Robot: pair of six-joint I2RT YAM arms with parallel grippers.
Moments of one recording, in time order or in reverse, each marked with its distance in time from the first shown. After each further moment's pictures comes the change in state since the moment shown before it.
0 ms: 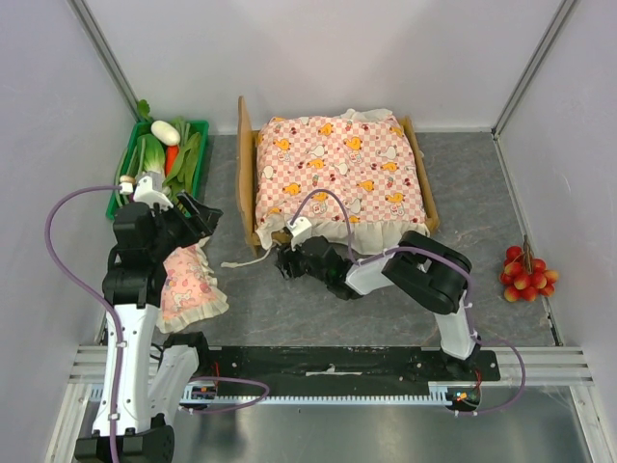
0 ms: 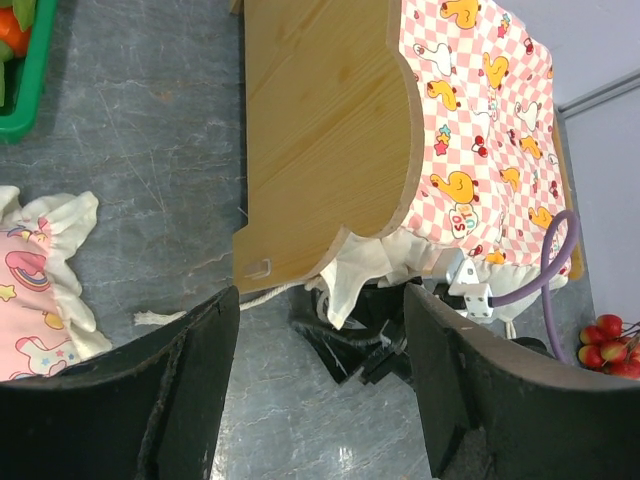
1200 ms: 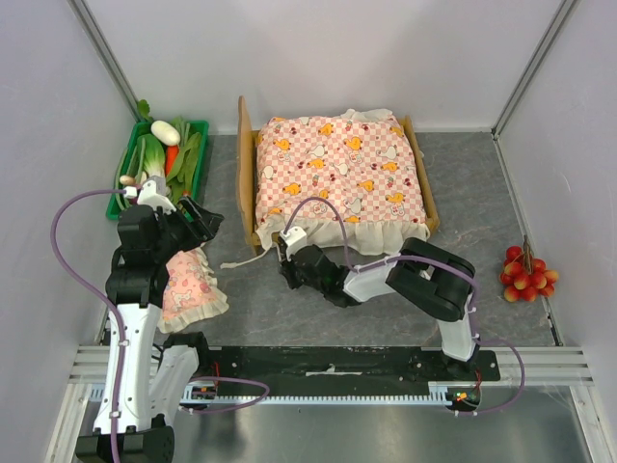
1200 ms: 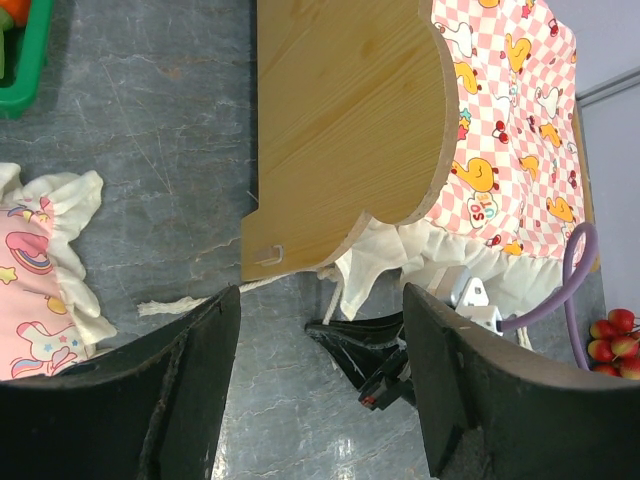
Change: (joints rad) left arm 0.000 -0.003 -0.043 -0.003 -0.004 0.005; right arm 0.072 -0.023 0.005 -0.112 0.035 0.051
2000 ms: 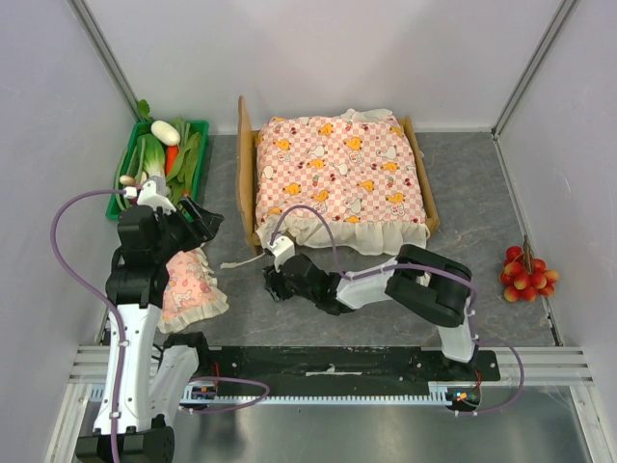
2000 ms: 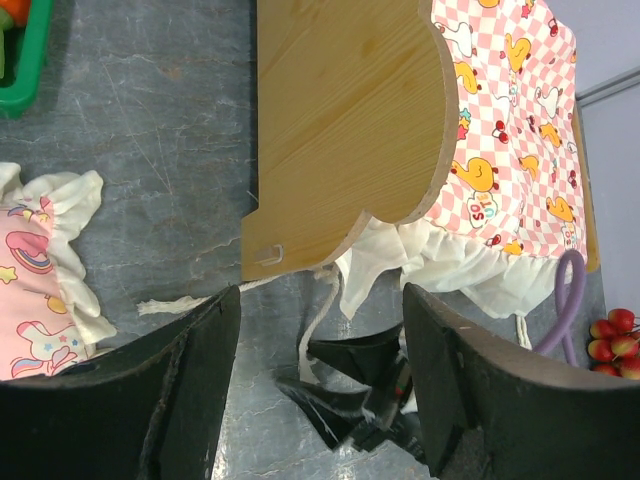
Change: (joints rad) left arm 0.000 -0.002 -0.001 0.000 0.000 0.000; right arm 0.085 0.035 0.080 -0.051 0.028 0.019
